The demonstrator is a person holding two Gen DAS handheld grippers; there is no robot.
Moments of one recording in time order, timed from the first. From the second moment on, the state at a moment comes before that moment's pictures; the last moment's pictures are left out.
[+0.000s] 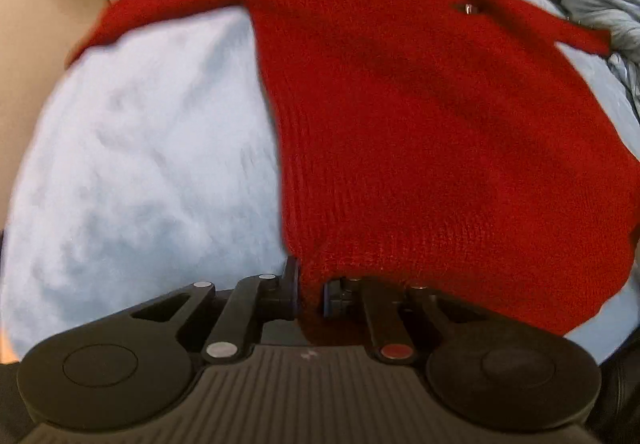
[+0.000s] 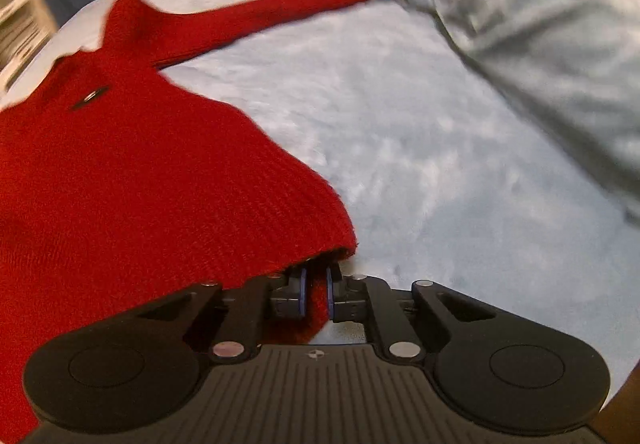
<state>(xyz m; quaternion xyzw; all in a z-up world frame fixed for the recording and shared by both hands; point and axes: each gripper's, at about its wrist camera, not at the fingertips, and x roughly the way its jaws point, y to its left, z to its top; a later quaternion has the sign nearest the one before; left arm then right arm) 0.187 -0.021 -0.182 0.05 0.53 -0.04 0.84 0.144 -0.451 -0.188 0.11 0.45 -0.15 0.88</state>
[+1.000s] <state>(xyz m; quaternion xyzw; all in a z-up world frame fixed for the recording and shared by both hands) 0.109 0.078 -0.130 0.05 0.48 -0.01 0.88 0.030 -0.387 -0.119 0.07 0.51 -0.15 0.85</state>
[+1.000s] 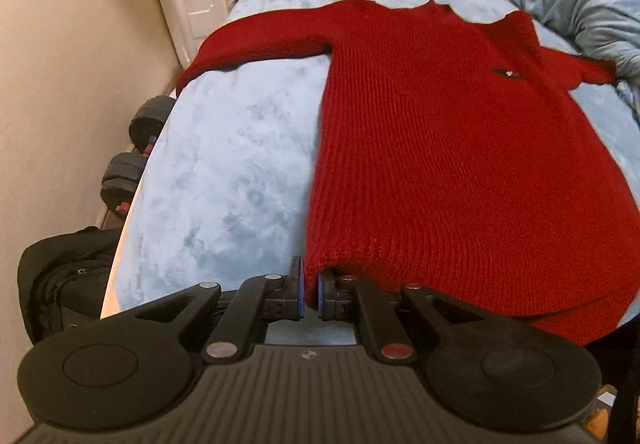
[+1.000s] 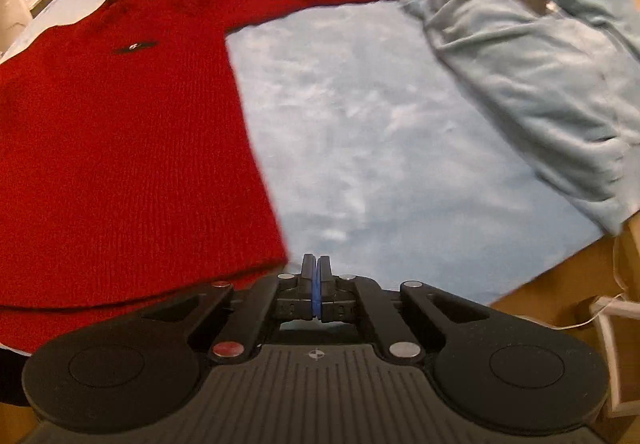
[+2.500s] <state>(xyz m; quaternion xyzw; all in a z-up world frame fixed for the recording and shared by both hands) 0.378 0.196 -0.156 -0.35 0.40 0.08 0.85 0.119 -0.327 -0.142 0.09 0.54 -0.08 0.83</state>
